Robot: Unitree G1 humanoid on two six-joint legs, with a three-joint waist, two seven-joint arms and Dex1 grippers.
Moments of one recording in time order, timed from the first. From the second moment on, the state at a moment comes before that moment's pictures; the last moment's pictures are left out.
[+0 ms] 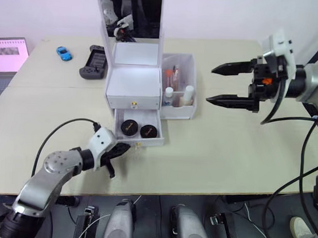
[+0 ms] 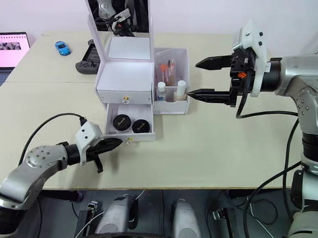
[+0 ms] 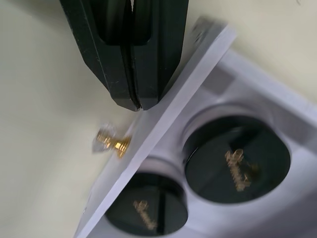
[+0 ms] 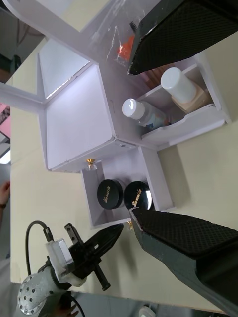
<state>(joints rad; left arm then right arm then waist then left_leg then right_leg) -0.05 0.65 -0.05 -0.39 -0.31 0.46 -0.73 -0.84 -0.96 -0.02 -0.12 0.60 0.74 1.20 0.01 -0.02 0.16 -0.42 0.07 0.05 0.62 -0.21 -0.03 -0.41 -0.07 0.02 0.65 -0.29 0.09</state>
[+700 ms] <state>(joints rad) -0.40 0.51 -0.11 -0.08 -0.16 0.43 -0.64 -0.80 -0.98 -0.09 -0.16 0.60 0.75 1.15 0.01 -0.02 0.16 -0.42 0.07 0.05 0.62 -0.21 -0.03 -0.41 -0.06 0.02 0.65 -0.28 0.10</state>
